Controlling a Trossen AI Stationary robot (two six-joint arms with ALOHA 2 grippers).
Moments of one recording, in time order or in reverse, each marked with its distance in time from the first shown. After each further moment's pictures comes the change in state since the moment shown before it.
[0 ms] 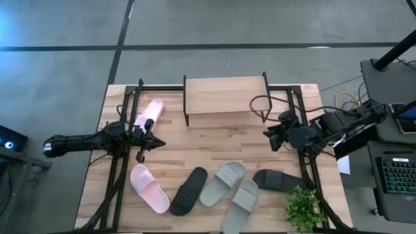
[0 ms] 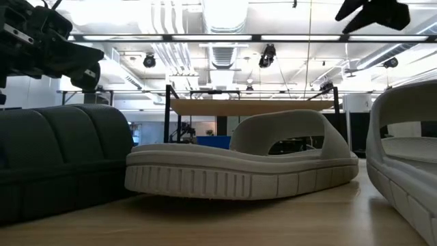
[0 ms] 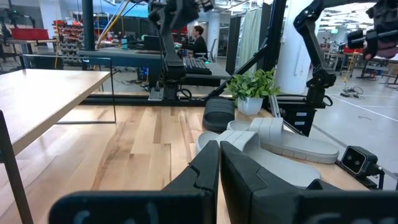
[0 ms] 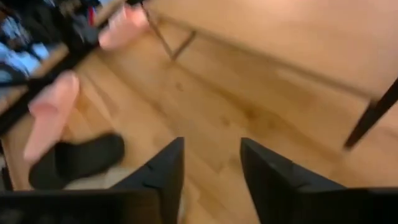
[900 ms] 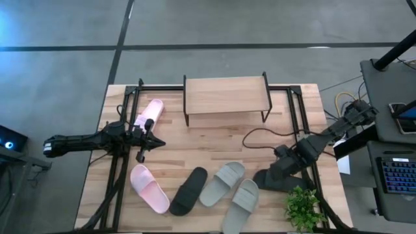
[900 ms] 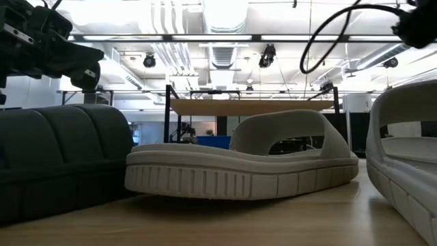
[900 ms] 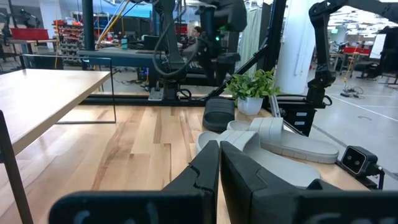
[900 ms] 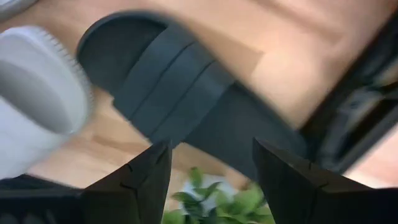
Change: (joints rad) left arm 0.000 0.000 0.000 0.000 0.000 0.000; right arm 0.198 0.268 -0.132 -0.117 -0.738 0.660
